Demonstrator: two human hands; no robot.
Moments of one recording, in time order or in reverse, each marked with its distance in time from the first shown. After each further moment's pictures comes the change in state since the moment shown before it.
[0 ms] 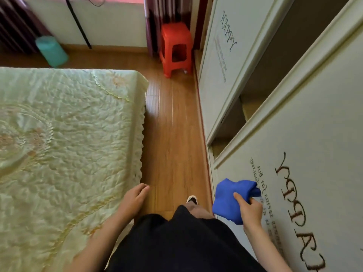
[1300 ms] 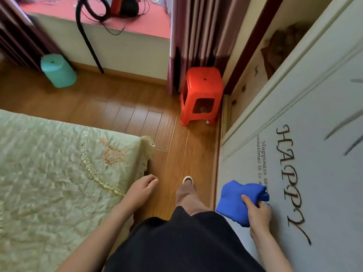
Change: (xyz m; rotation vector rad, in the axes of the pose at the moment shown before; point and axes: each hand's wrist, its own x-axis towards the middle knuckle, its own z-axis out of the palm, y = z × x) left_hand 0.664 0.274 -0.242 -0.039 0.073 0.003; right_hand 0.490 -0.500 0.384 -0.082 -0.095 -0.048
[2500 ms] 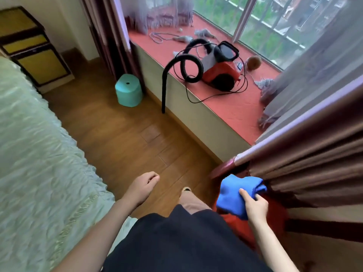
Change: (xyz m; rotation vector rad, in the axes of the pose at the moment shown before) left_hand 0.489 0.059 -0.376 -0.245 0.481 -0.278; right_hand 0.321 -0.533 0.592 -0.408 -0.415 -0.369
